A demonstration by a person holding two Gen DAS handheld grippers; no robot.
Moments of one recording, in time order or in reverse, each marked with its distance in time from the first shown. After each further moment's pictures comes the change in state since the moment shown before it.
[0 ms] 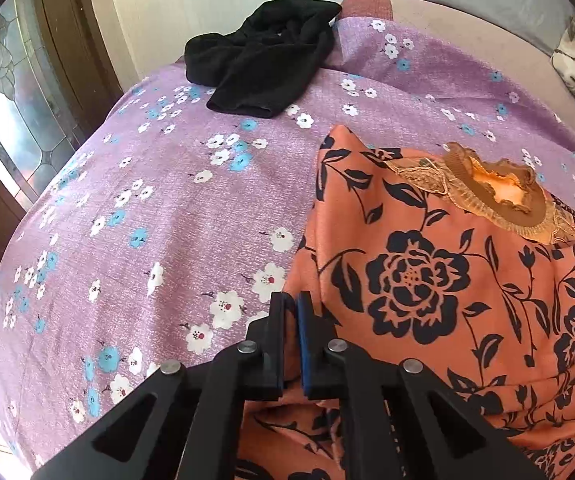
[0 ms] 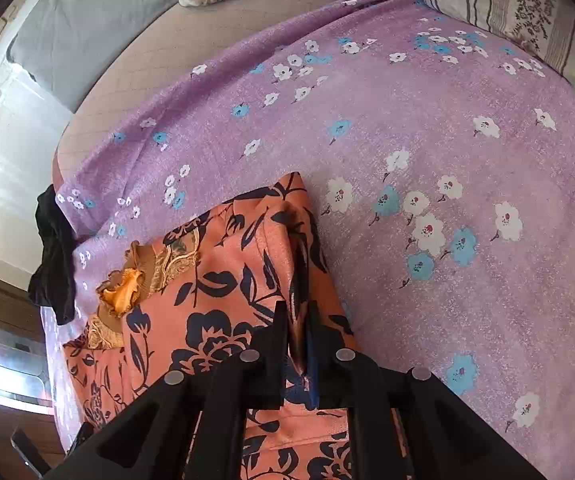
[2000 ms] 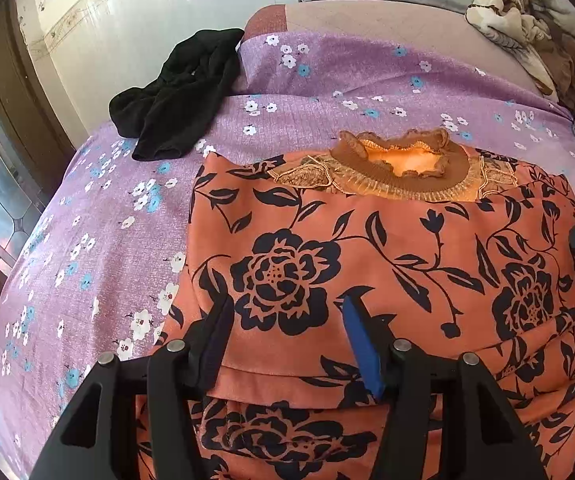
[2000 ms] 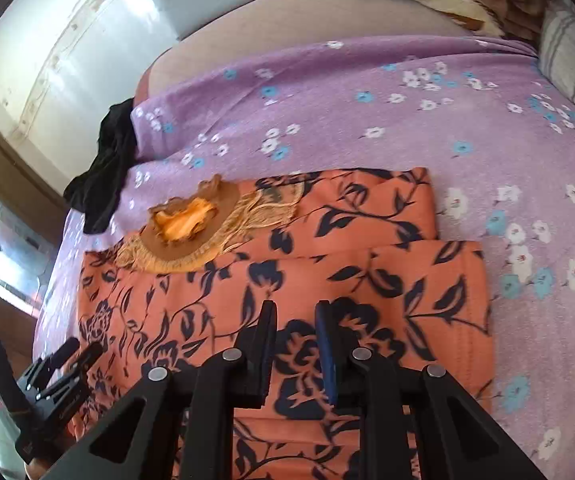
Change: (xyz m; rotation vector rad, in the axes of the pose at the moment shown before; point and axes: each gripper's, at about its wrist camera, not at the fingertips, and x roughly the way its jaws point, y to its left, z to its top) left arm -0.019 -0.077 -0.020 0.237 -0.088 -0.057; right arm 0.021 0.082 -0.054 -0.458 0.036 0.136
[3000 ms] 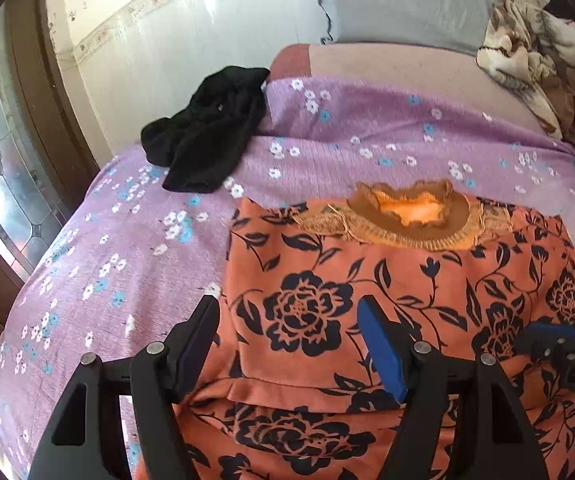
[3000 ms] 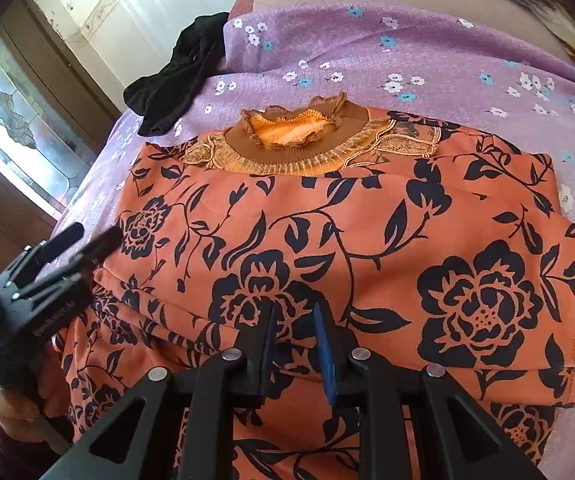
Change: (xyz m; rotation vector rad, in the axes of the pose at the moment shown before) left arm -0.046 0.019 0.008 -0.075 -0.153 0.041; right arm 0.020 0.063 -0.035 -0.226 0.119 0.066
